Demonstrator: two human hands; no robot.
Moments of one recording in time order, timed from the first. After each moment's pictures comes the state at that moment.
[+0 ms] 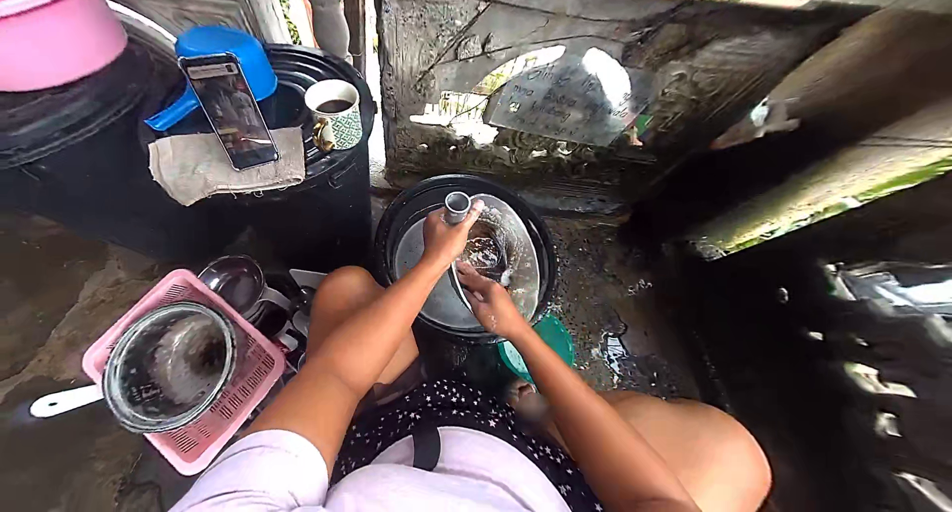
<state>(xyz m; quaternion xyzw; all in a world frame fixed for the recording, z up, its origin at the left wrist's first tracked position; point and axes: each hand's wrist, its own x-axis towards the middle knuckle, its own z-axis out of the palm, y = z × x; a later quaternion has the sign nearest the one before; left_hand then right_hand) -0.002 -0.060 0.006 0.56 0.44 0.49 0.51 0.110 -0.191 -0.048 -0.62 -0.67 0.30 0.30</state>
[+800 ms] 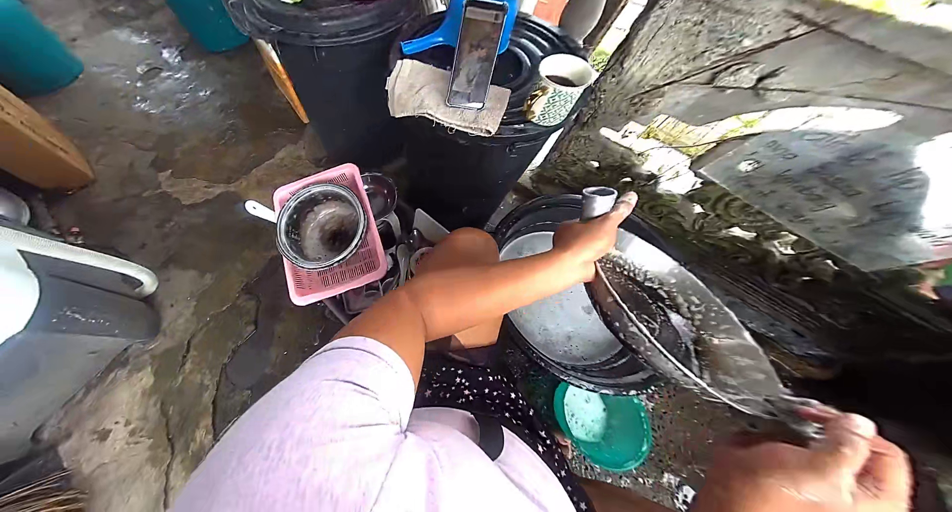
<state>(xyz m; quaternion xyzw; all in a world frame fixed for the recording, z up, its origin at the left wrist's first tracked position) -0.039 -0.104 0.078 0.24 0.52 0.44 0.70 0.167 -0.285 0.049 -0.51 -0.44 0.08 0.73</state>
